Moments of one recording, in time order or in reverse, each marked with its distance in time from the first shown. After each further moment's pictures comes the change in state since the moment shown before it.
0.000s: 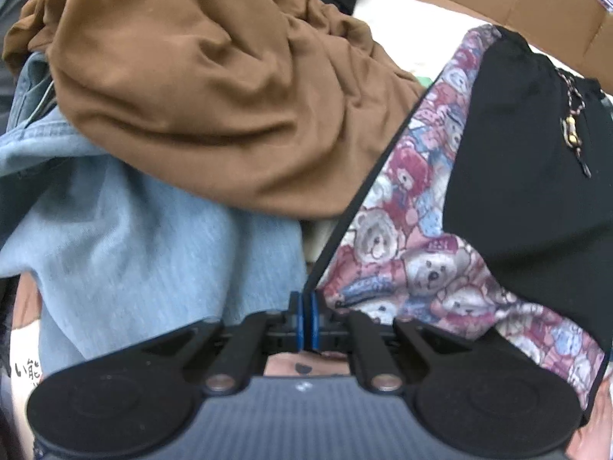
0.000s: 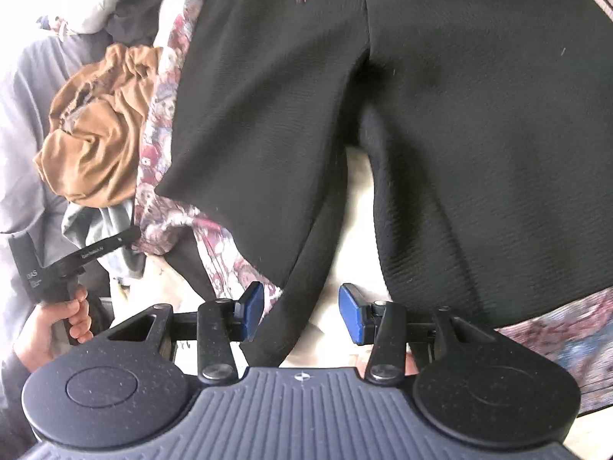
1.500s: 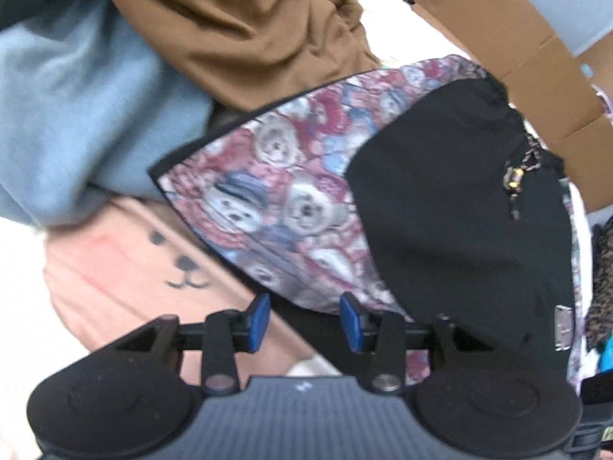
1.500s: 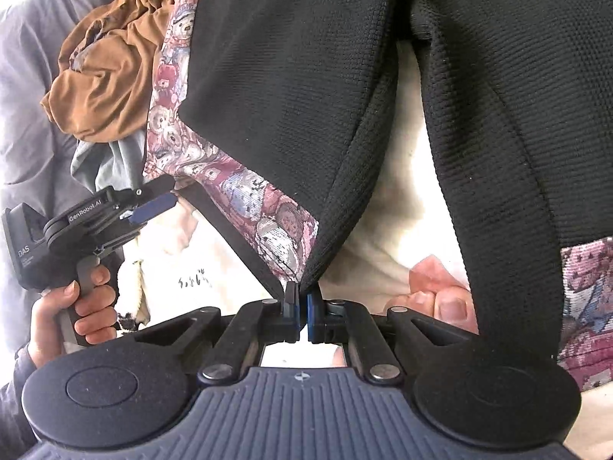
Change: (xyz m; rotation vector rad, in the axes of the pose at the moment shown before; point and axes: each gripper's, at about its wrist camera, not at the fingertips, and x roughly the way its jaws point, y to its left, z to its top) left arm -0.002 -0.047 -0.049 -0.380 0.027 -0.266; right arm 0.014 0.009 -0.015 -0.047 0.171 0.072
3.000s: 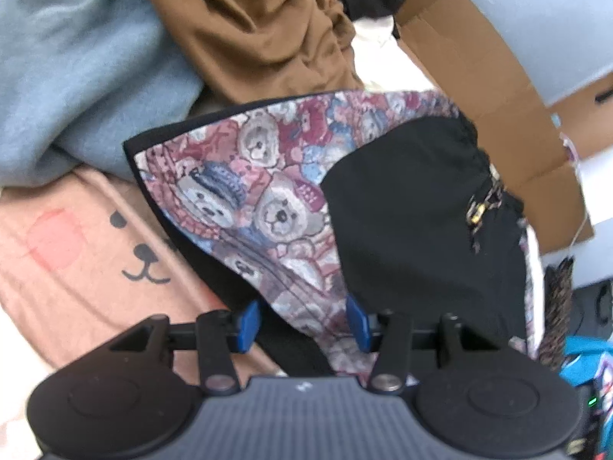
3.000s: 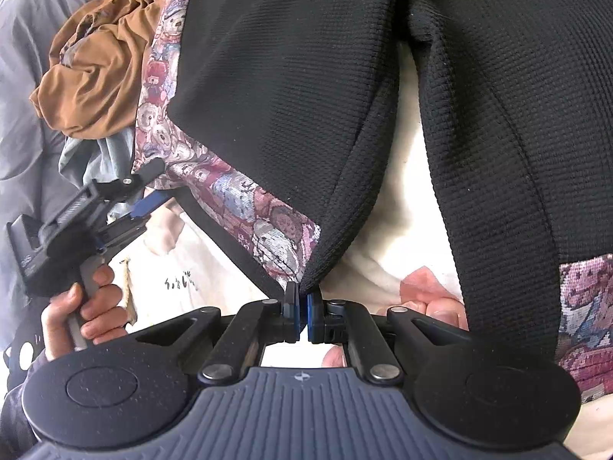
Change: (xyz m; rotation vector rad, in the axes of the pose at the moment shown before) left arm 0.006 0.015 -0.002 -0.064 -0.087 -0.181; right arm 0.007 -0.002 0.004 -0.010 0.002 -0.031
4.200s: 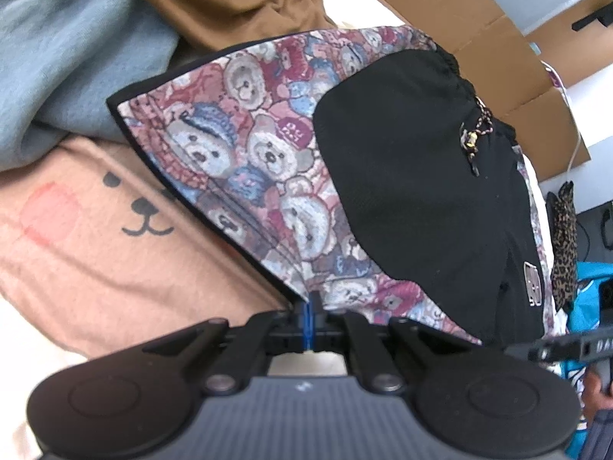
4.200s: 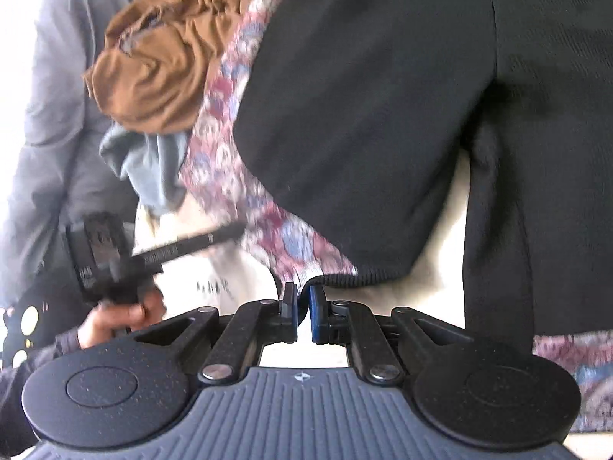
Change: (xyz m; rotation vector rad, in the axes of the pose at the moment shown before) left arm 0.000 0.005 -0.024 0.131 0.125 -0.009; right arm -0.039 0.038 0.022 -0.185 -0.080 0.018
